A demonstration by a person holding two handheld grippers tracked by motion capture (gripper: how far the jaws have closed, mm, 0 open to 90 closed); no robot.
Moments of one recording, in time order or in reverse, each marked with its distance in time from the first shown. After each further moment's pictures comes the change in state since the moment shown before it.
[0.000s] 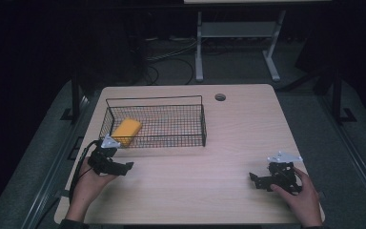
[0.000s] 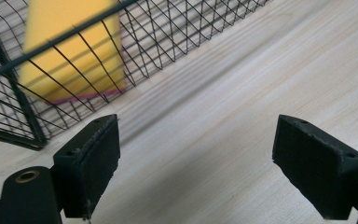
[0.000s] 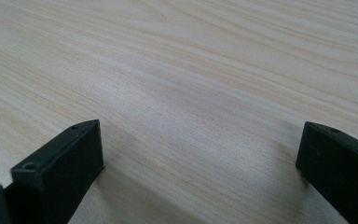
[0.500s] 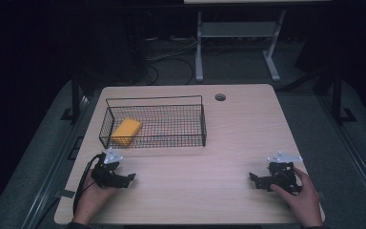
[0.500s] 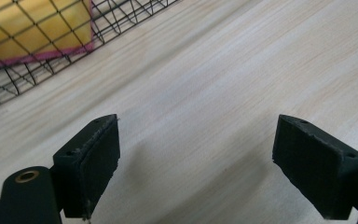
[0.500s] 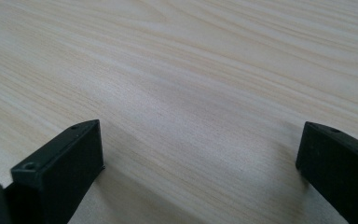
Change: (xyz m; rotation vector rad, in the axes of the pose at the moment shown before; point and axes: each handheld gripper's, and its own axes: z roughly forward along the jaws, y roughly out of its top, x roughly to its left) left arm -0.010 -0.039 0.021 -0.038 -0.012 0.007; right arm 0.000 0.000 0.000 0.000 0.000 0.000
